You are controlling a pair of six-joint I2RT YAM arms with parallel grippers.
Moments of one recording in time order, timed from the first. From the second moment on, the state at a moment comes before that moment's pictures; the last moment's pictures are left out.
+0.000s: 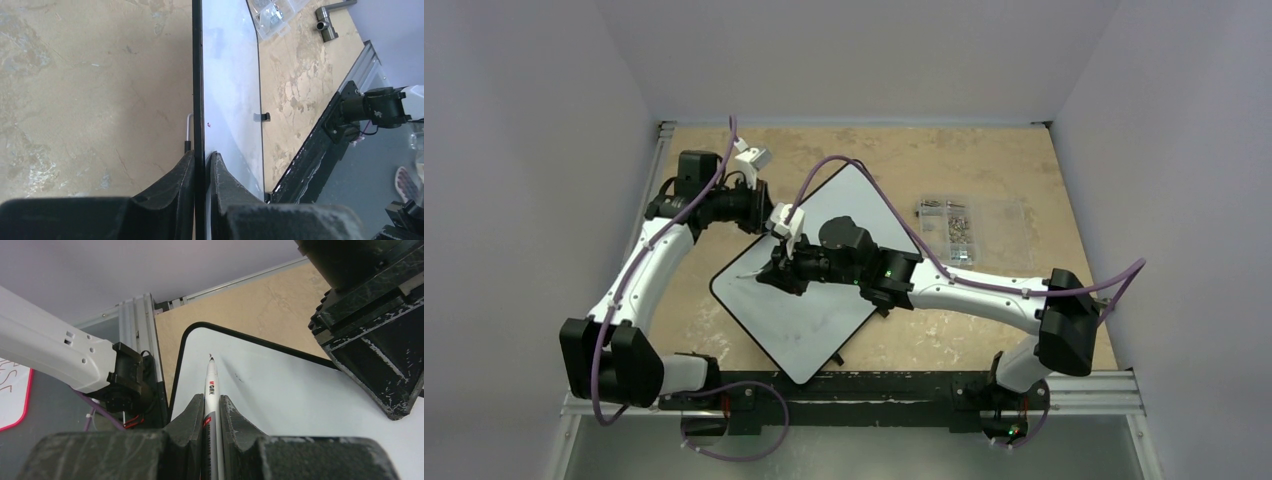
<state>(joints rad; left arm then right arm) -0.12 1.33 1.14 -0.62 0.80 0.02 1.16 1.55 1.22 0.12 -0.17 0.15</state>
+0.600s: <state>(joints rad) -0.17 1.25 1.11 -0.58 0.74 0.05 1.16 1.55 1.19 0.15 -0.17 0.15</state>
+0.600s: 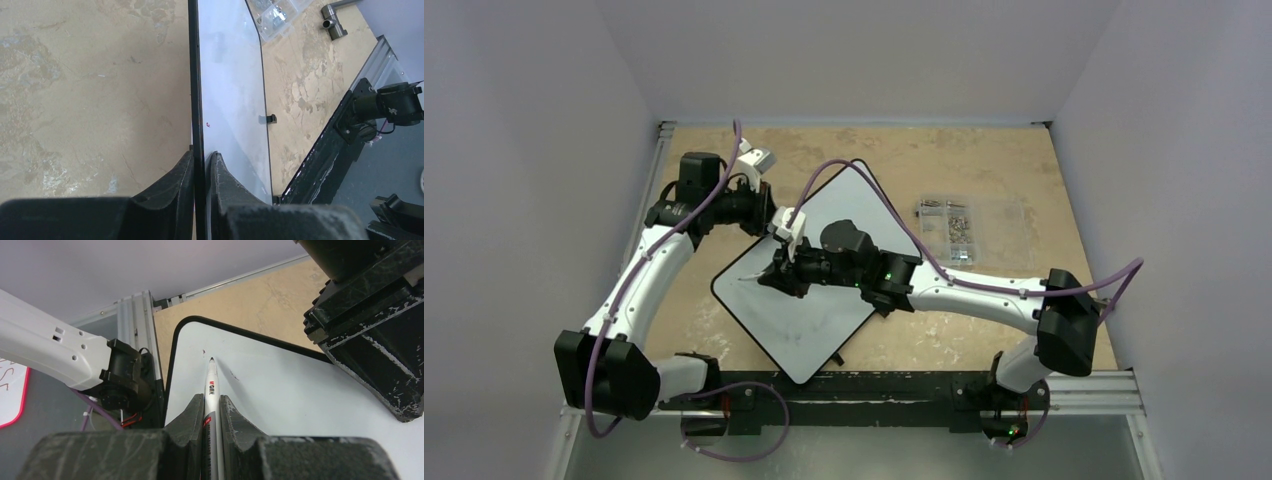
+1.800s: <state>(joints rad) -0.19 1.24 1.10 -0.57 0.70 0.06 1.16 1.59 1.20 0.17 -0.17 0.15</state>
